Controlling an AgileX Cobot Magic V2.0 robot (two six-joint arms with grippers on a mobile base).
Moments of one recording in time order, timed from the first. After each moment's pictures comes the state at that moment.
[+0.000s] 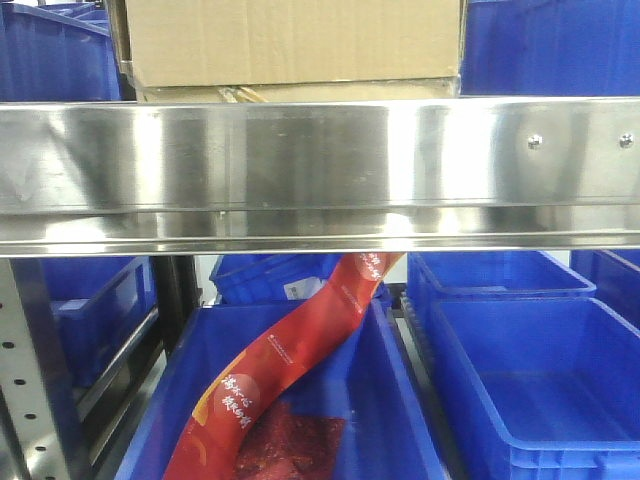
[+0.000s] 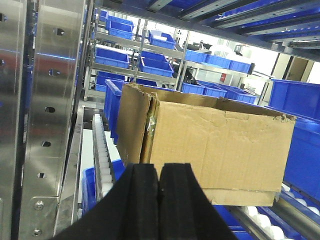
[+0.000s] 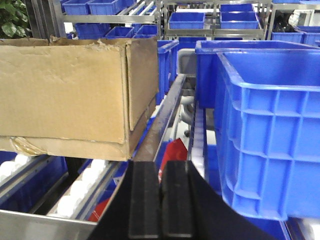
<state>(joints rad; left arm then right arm) -0.22 0.40 -0.59 0.14 0.20 -0.32 0.16 0.53 -0.56 -0.36 0.22 0.42</state>
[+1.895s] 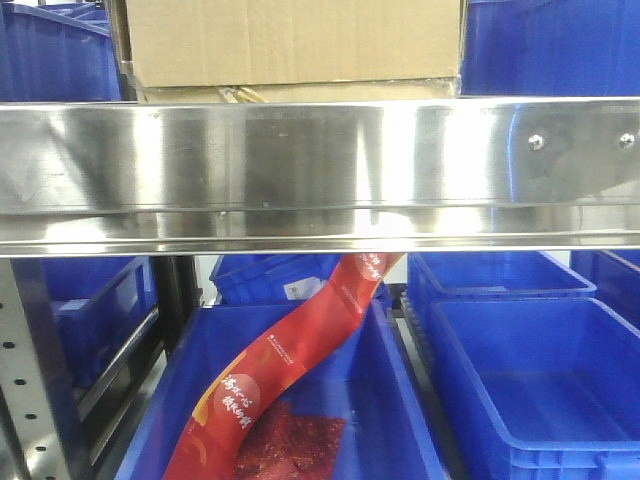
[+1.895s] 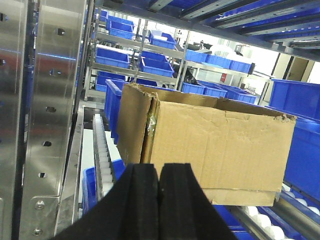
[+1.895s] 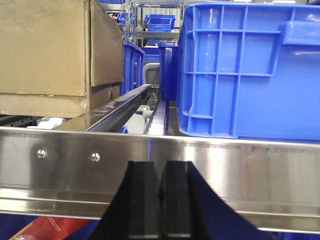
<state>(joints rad) -0.22 0.40 -0.59 0.14 0.20 -0.32 -0.04 0.01 0.00 0.03 0.02 -0.02</state>
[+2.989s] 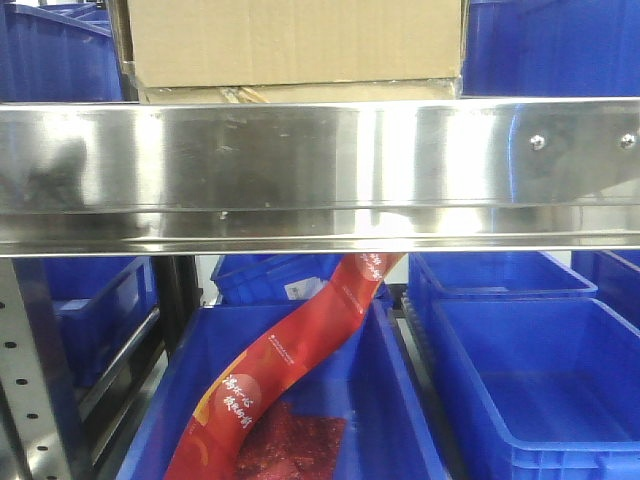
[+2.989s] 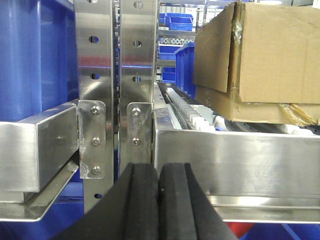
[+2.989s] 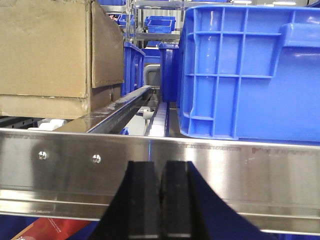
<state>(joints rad) 0.01 0.01 0.00 0.04 0.02 -0.05 -0.04 0.01 0.00 0.03 0.01 -0.02</state>
